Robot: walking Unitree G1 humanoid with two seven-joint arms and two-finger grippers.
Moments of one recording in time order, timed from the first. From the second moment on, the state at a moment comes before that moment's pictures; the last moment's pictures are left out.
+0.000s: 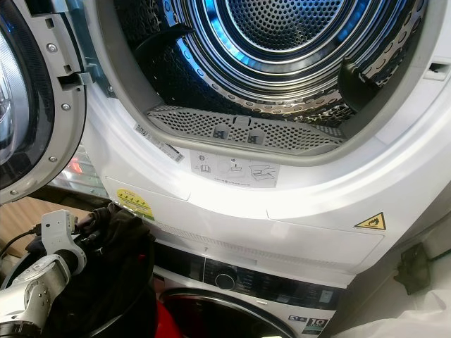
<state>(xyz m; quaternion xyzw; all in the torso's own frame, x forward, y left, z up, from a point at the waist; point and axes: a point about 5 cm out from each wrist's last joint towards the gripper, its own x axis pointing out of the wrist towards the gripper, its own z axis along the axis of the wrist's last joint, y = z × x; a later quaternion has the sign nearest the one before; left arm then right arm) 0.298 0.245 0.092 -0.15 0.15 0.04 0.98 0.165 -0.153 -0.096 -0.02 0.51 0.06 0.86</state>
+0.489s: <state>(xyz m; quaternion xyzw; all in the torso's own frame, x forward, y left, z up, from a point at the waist) 0.256 0.235 0.099 -0.23 0.05 -0.02 0.97 0.161 -0.156 -0.097 -0.02 0.51 0.05 0.86</state>
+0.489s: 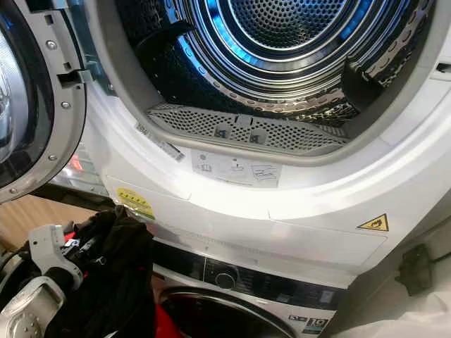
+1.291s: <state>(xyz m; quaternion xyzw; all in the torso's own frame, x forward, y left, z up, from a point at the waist) 0.200 0.151 0.166 -0.19 0.03 -0.47 0.86 0.162 -0.159 -0.096 -0.01 0.51 0.04 0.86</state>
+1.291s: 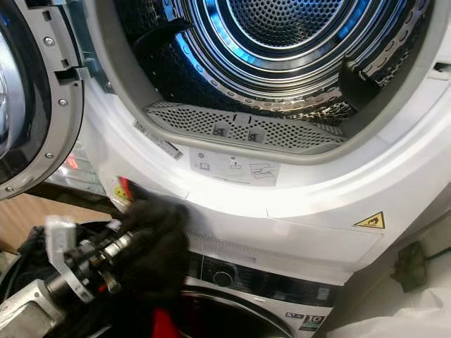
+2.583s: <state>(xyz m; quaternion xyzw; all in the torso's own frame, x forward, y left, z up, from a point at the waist) 0.360 0.104 0.453 0.00 -0.40 -0.45 0.80 0.162 -0.160 -0.096 0.00 0.50 0.02 0.86</state>
